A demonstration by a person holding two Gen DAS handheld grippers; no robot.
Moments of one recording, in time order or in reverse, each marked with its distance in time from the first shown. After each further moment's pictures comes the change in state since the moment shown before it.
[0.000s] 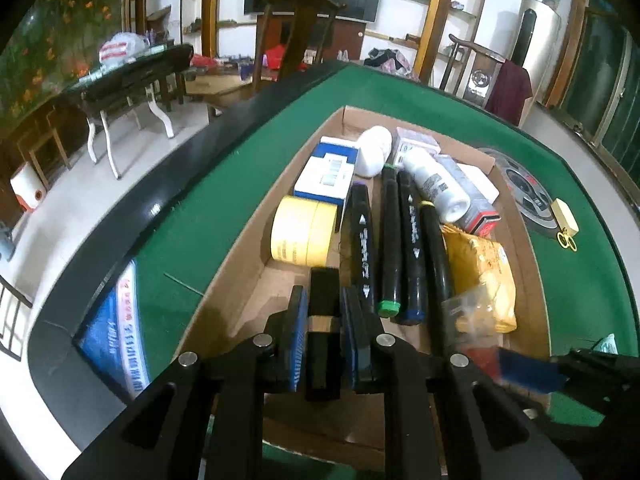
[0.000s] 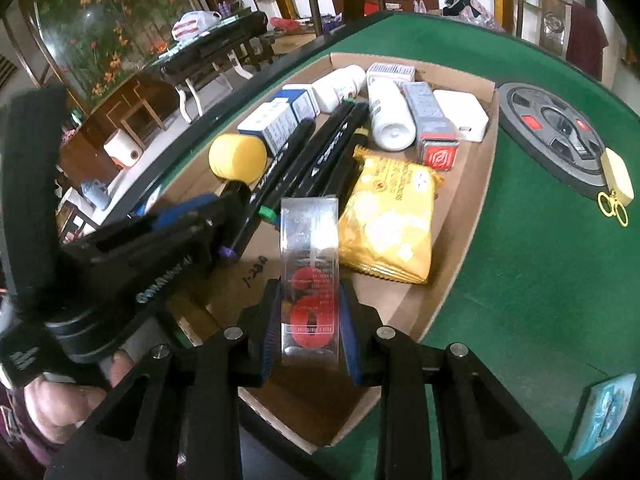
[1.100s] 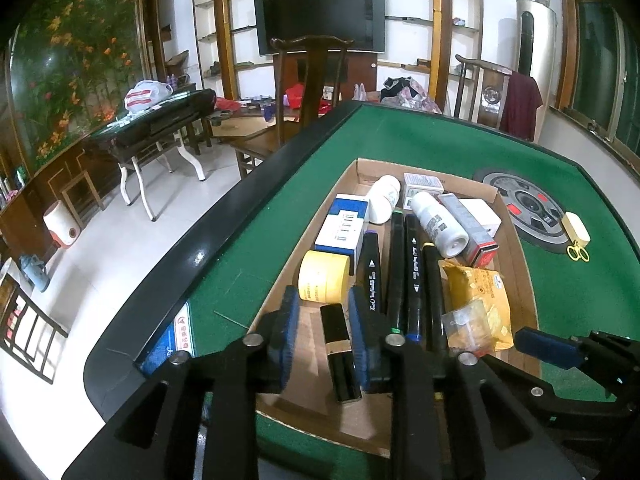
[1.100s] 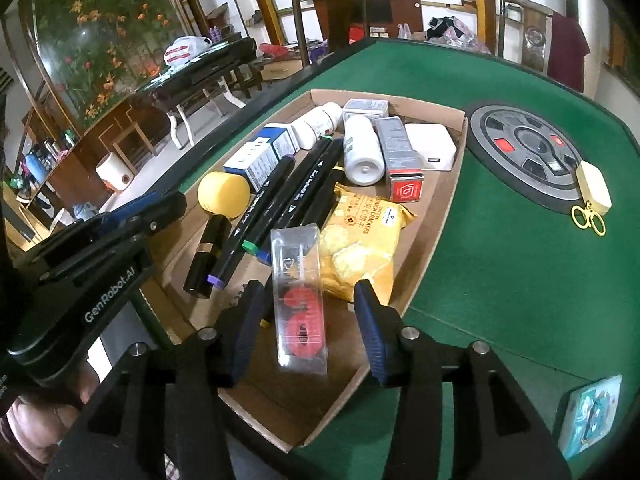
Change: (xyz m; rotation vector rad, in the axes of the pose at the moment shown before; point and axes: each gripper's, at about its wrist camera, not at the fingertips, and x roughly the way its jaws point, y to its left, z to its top) left arm -0.035 -0.018 0.010 0.054 -0.128 0.137; right arm -0.029 -0.009 0.002 0.024 -0.104 -0.034
